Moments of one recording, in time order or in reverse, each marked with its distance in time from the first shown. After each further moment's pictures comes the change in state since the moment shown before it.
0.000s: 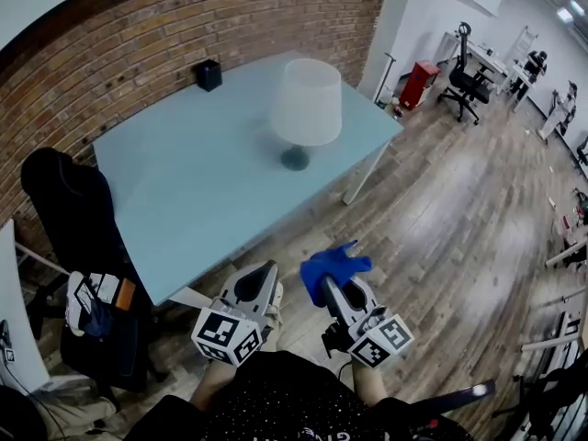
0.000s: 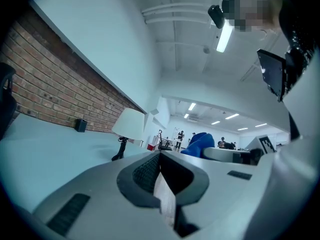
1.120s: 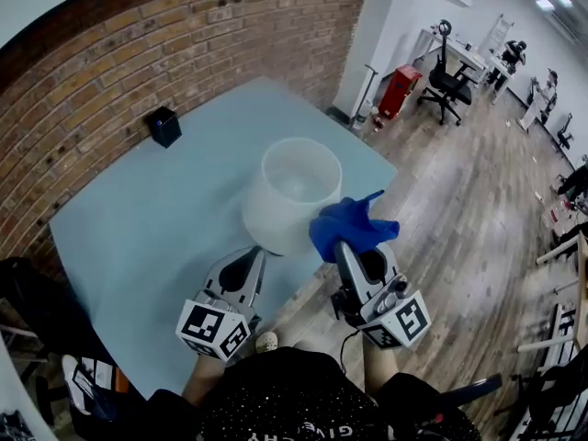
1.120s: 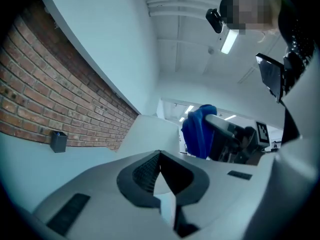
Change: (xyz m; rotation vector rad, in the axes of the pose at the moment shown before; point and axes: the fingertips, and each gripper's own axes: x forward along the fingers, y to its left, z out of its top) left arm 0.257 0.174 0.114 0.045 -0.050 -0.086; right arm 0.246 -0.151 0.199 -0.379 -0.278 0.053
